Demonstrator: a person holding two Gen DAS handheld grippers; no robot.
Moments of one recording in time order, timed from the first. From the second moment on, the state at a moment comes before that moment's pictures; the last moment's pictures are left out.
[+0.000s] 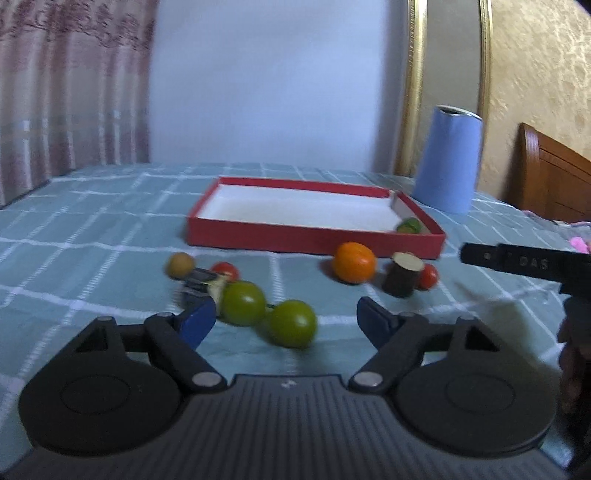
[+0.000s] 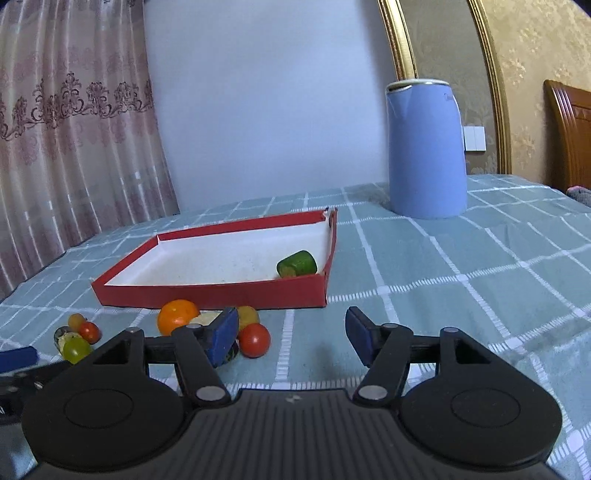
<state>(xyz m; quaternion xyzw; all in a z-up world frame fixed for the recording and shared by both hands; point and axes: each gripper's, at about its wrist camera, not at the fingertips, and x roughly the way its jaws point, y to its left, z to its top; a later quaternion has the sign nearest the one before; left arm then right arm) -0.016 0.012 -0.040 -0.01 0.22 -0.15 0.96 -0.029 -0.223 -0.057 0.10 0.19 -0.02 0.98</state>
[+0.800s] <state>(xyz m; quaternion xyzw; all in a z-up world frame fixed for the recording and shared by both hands) 0.011 -0.010 -0.047 0.01 0.27 -0.13 0.95 -0.030 -0.226 -0.060 0.11 0.19 -0.02 0.98</state>
